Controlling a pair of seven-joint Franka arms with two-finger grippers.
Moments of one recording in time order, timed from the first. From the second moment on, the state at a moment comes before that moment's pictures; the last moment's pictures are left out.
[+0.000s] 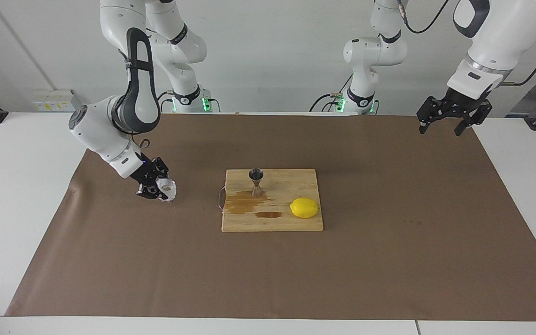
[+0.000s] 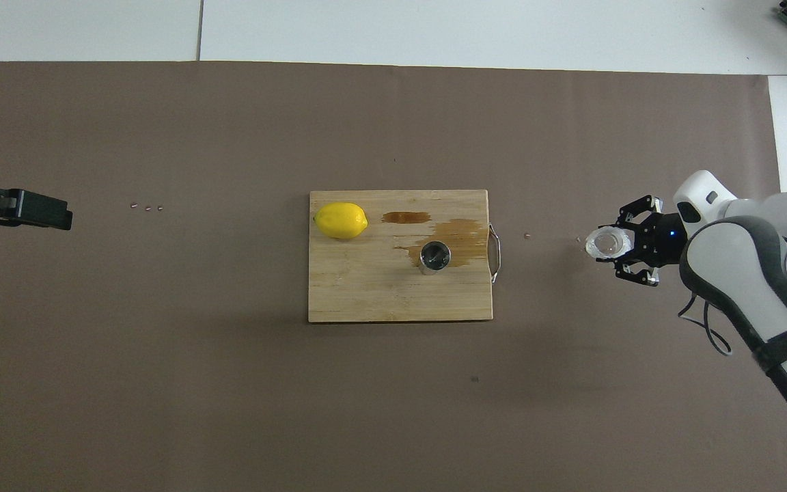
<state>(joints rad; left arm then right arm) -0.06 -0.04 -0.01 -1.63 -0.01 1.62 0.06 -0.04 0.16 -0.04 -2.17 0.60 2.30 -1.94</state>
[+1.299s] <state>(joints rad) -0.06 -0.04 -0.01 -1.63 -0.01 1.62 0.06 -0.05 0.21 -0.04 -2.18 0.65 2.32 -2.05</state>
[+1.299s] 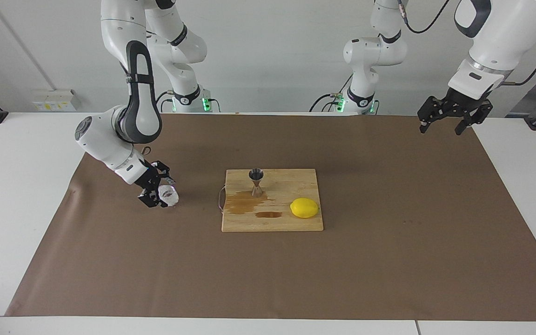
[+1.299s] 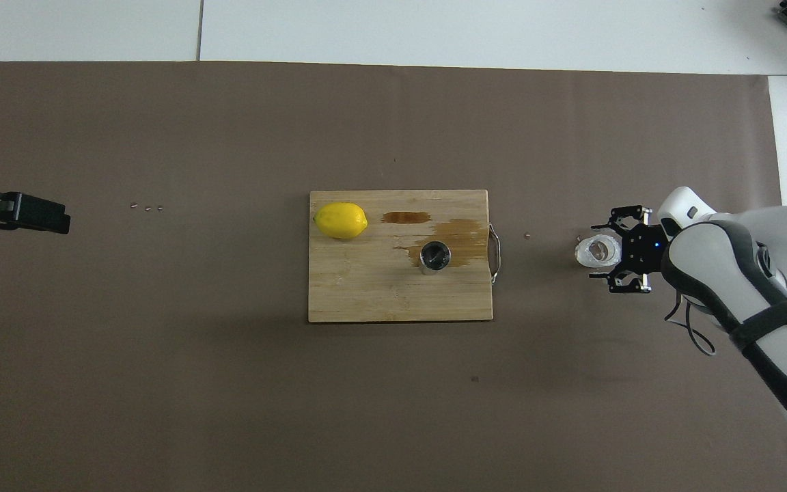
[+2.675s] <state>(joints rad) -0.06 -0.04 0.00 -1.63 -0.01 1.62 0.06 -0.03 0.06 -0.03 -2.10 0.16 2.07 -0.81</state>
